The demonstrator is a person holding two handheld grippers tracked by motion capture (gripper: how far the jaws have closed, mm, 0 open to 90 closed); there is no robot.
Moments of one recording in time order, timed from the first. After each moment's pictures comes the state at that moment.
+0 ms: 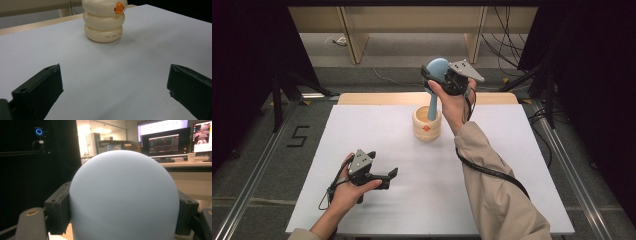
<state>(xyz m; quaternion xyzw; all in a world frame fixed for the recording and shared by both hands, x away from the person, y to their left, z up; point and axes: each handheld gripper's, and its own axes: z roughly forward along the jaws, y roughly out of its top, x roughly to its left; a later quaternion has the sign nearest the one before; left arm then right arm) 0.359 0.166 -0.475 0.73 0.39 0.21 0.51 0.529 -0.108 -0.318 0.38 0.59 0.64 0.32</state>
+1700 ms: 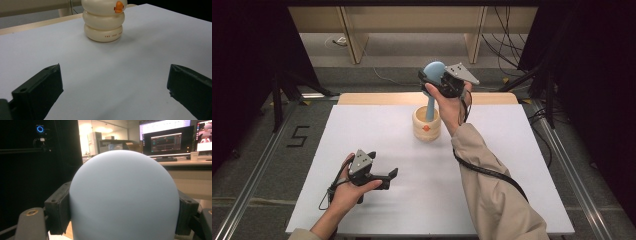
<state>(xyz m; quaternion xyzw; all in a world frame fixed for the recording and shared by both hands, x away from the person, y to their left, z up) 0.359 0.166 -0.476 0.74 0.39 0.22 0.51 0.536 -0.101 -0.332 0.38 0.59 0.64 0.32</state>
